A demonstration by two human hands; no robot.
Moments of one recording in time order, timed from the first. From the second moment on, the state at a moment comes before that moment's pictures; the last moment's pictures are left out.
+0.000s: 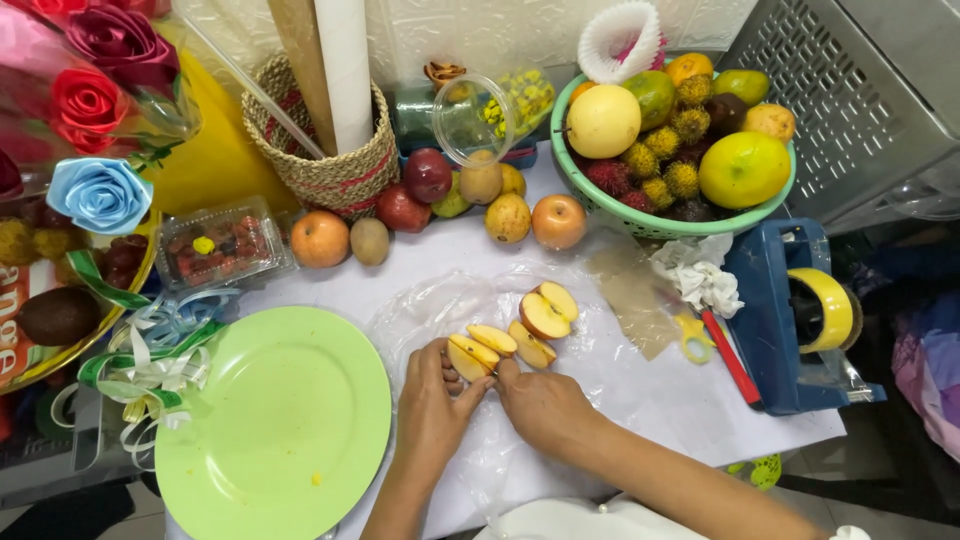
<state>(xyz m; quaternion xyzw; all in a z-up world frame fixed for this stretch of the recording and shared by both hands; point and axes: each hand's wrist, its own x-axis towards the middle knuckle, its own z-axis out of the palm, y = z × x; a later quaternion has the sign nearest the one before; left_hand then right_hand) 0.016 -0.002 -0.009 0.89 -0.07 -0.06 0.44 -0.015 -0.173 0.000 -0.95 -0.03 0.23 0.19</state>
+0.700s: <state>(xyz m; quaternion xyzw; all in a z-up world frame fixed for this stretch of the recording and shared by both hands) 0.009 -0.009 -0.021 0.91 -0.16 0.08 0.38 -0.036 -0.185 -0.026 -0.98 -0.09 0.15 0.13</state>
